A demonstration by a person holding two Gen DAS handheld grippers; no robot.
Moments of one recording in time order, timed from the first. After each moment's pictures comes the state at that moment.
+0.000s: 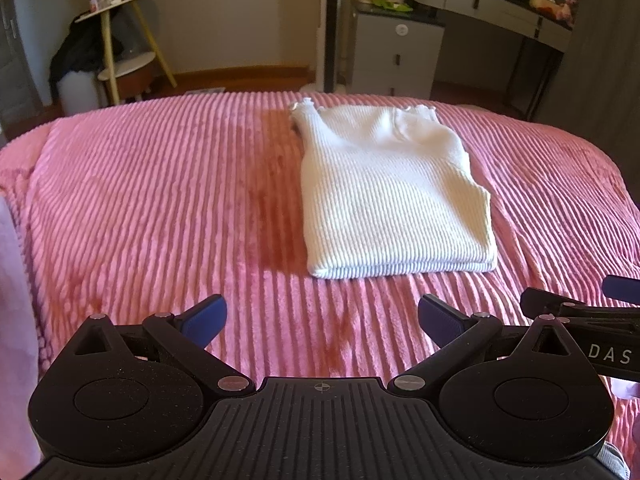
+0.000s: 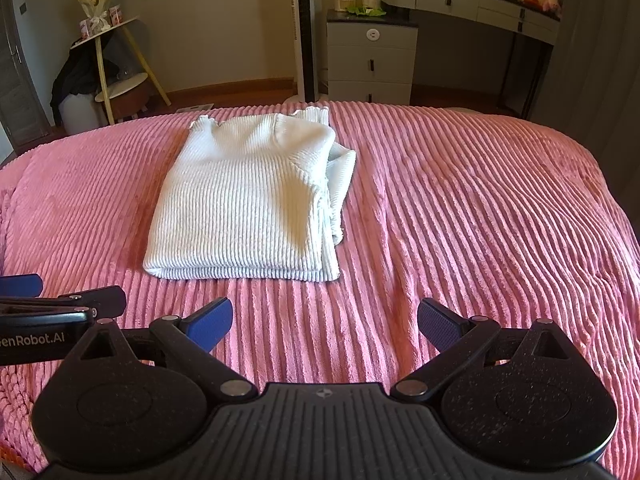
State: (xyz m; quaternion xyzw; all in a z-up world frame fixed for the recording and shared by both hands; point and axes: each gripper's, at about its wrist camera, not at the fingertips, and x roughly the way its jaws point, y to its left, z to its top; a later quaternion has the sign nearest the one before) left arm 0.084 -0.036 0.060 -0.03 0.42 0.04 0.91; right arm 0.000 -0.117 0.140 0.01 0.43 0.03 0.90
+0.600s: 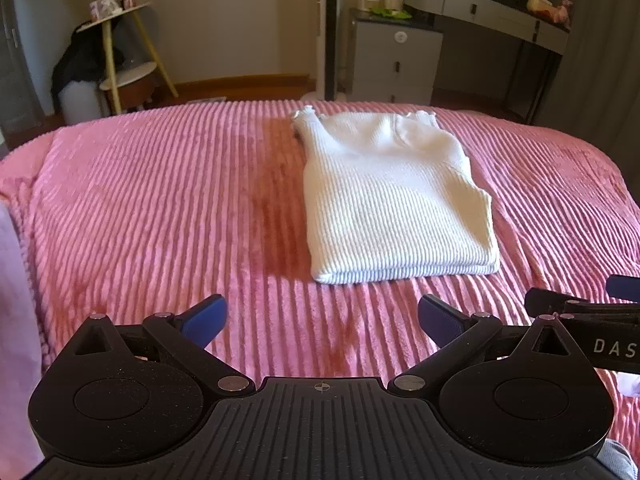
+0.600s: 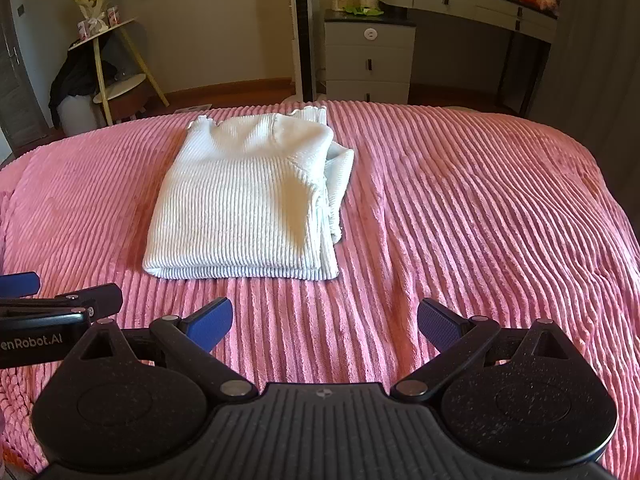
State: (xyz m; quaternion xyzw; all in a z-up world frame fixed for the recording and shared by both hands) left arm 0.082 -0.037 0.060 -0.02 0.41 0.04 0.91; right arm -0.002 -0.117 0.141 0.01 0.43 0.03 0.90
